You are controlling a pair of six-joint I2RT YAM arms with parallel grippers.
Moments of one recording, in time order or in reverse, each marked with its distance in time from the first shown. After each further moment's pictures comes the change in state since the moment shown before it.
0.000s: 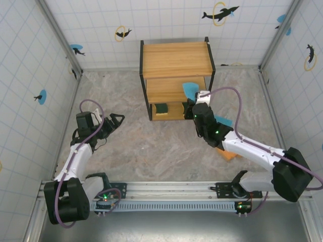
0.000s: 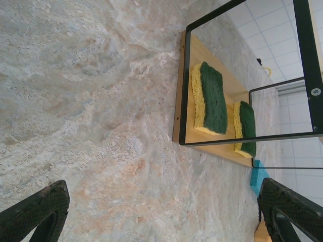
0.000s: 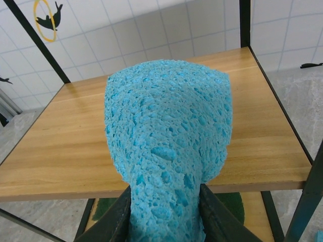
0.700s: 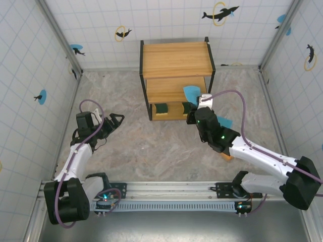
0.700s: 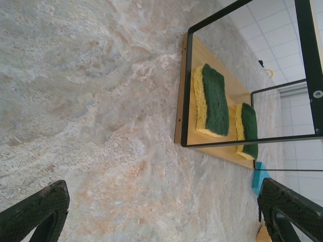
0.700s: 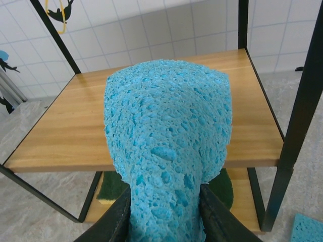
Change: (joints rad) left arm 0.000 -0.002 0.000 0.000 -0.009 -0.001; right arm 0.060 -0.126 -0.007 -0.137 0.036 -0.015
